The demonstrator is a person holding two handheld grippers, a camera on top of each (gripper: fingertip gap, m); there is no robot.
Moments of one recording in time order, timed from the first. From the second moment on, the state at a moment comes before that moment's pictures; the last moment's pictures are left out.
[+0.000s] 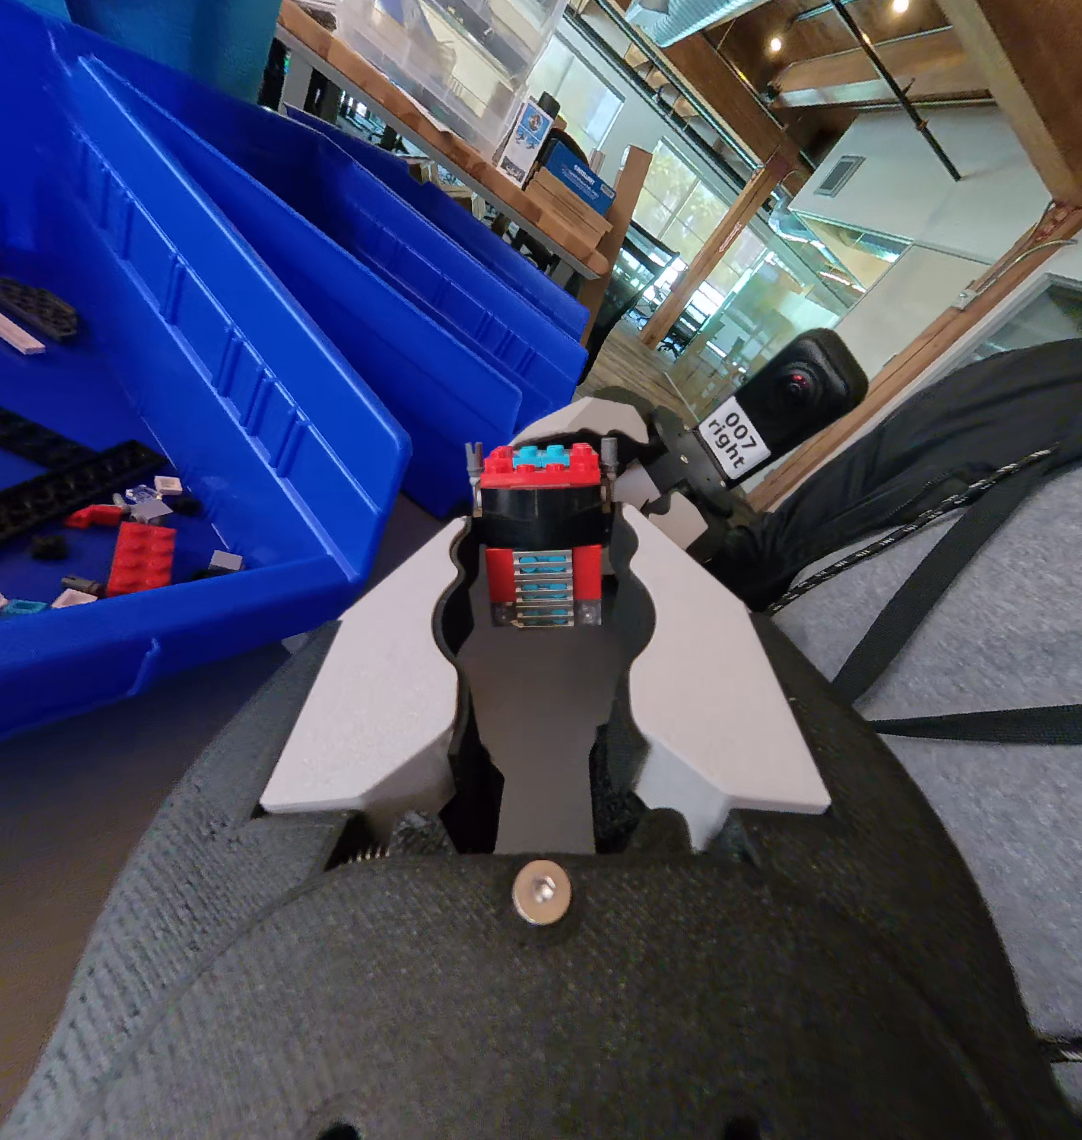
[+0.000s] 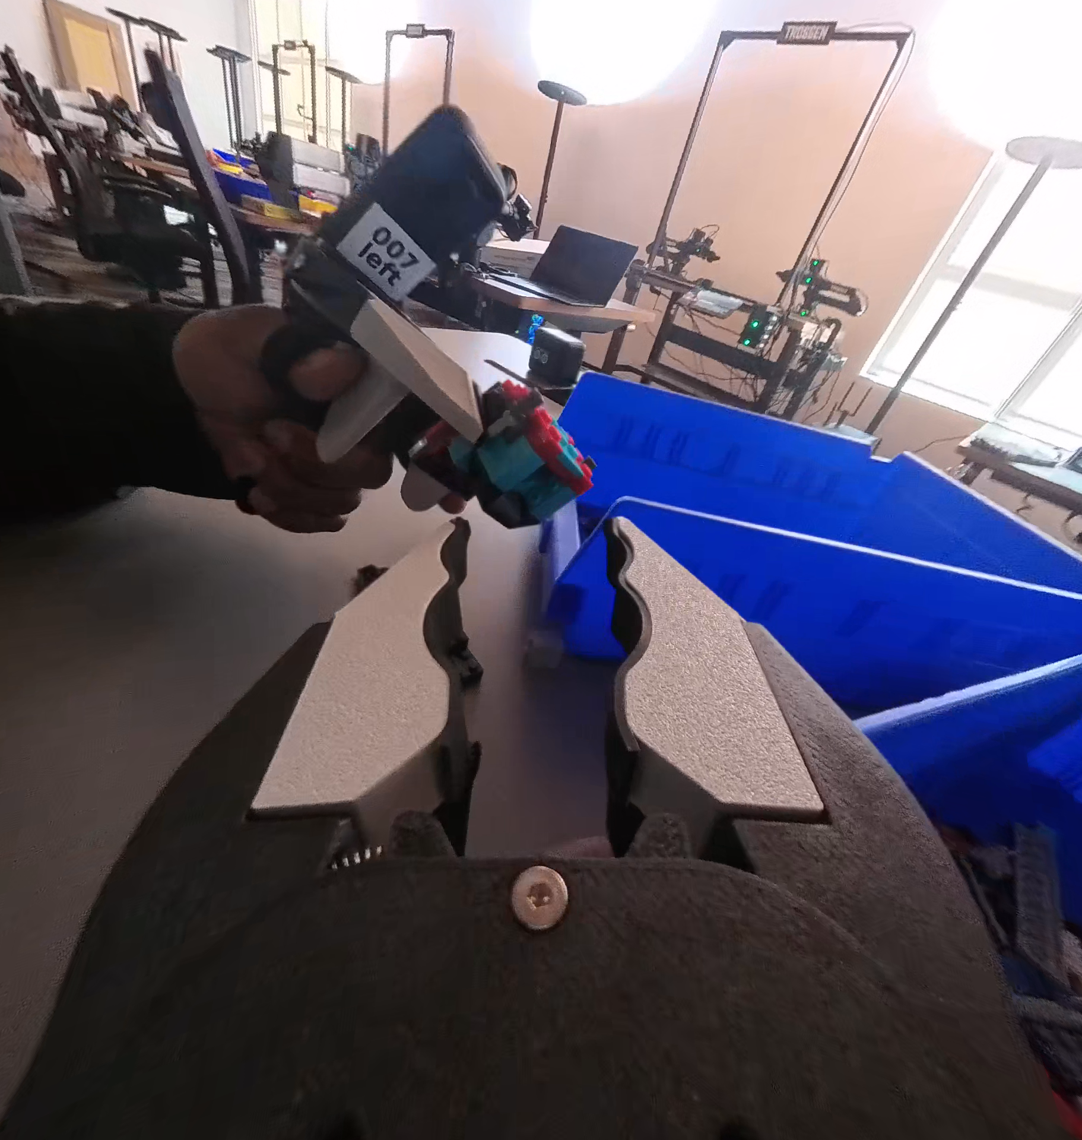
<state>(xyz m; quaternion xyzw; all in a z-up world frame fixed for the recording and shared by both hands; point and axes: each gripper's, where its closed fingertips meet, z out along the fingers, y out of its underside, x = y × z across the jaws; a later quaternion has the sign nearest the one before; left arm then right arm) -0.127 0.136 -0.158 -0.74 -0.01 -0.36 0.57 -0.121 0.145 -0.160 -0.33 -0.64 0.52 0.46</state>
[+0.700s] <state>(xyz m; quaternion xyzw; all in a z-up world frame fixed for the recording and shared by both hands) -0.109 0.147 -0.165 -0.72 -0.03 -0.42 0.56 -0.122 0.146 -0.158 -0.33 -0.63 0.52 0.47</state>
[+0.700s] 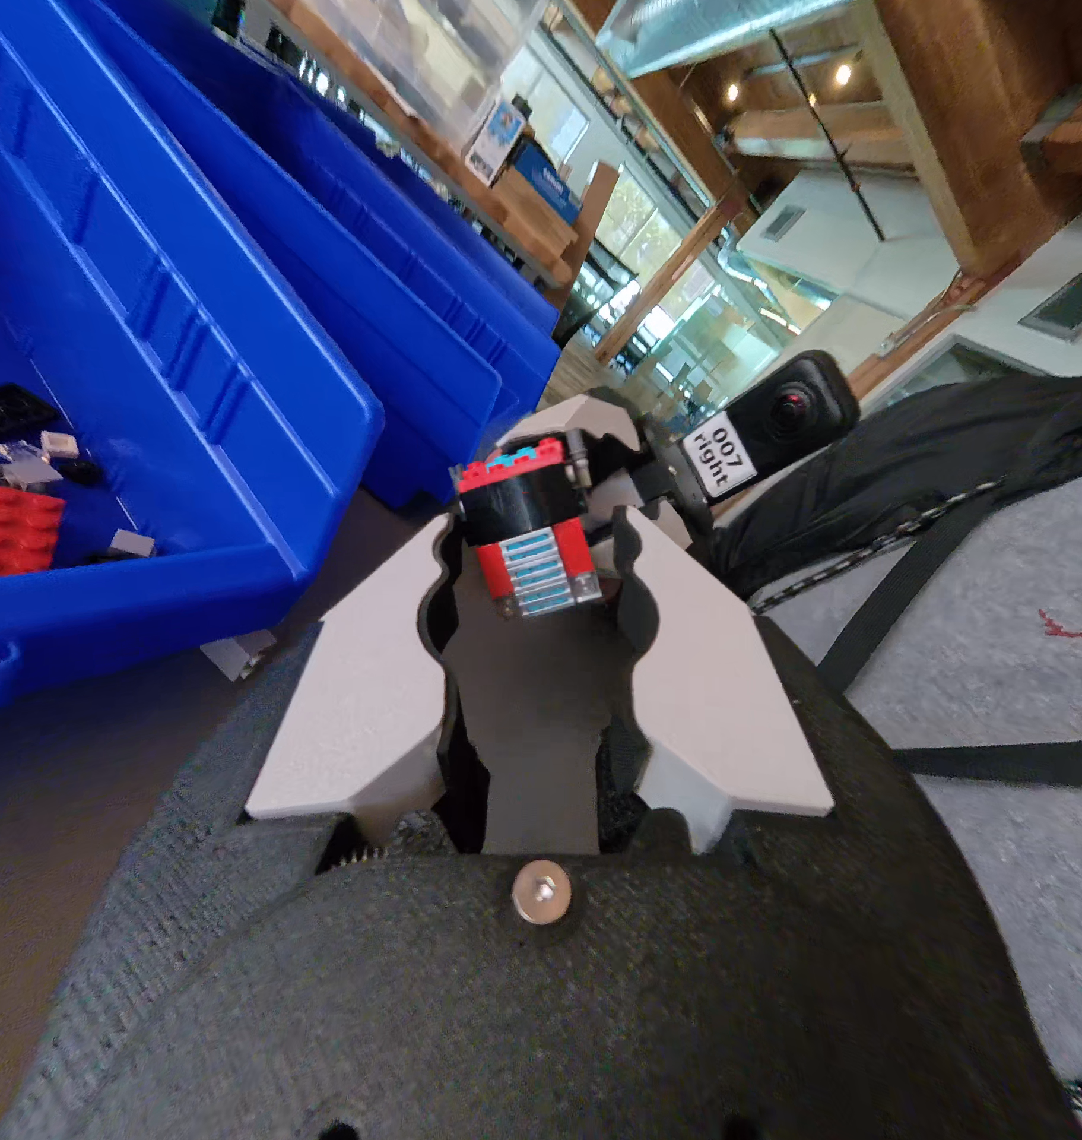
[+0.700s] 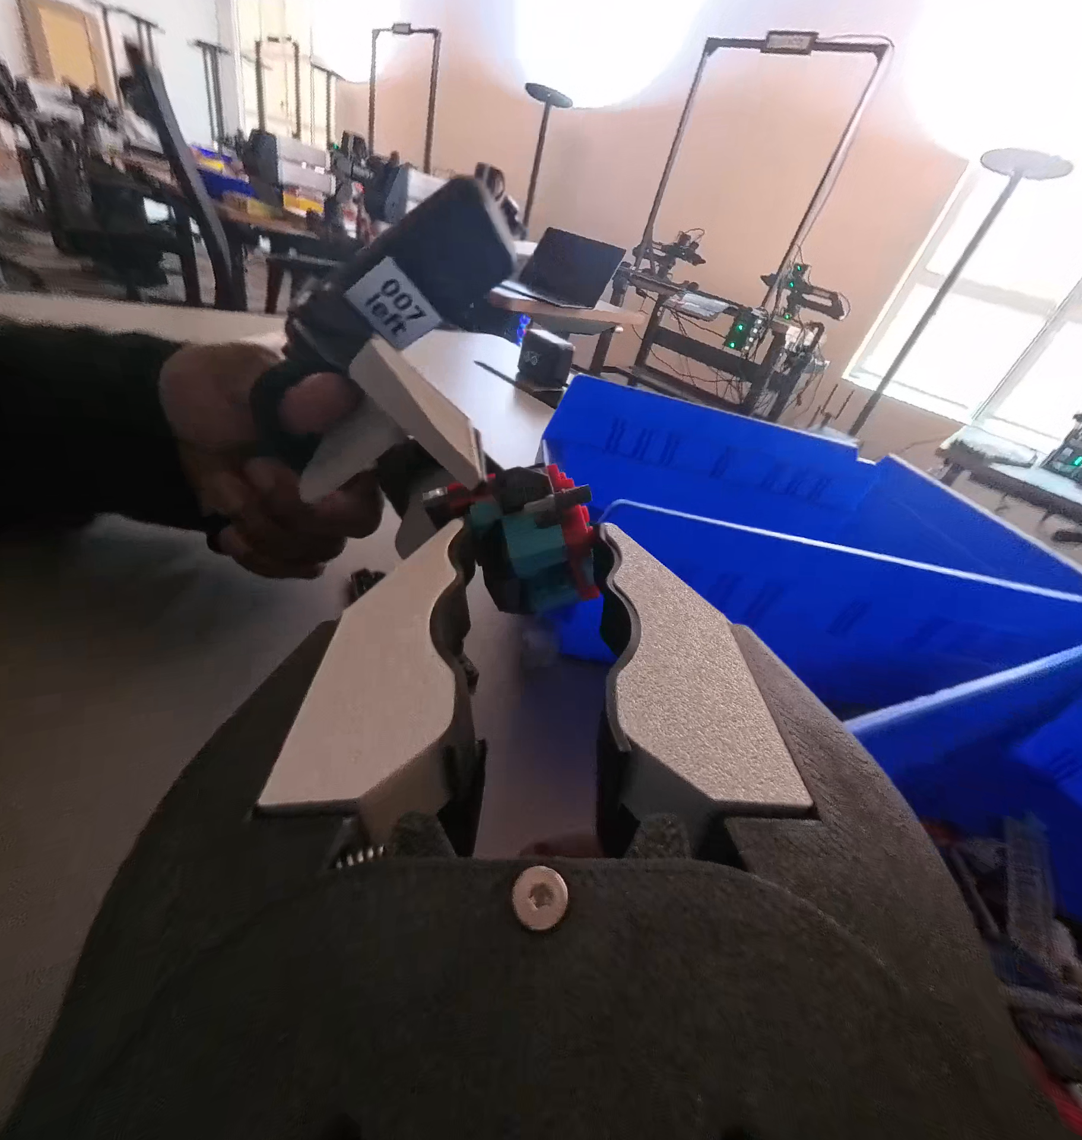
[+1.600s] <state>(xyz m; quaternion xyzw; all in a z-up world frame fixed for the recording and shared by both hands) -0.114 0.155 -0.160 -0.73 -0.01 -0.31 0.62 -0.125 0.164 -0.142 -0.44 -0.50 0.68 0.31</state>
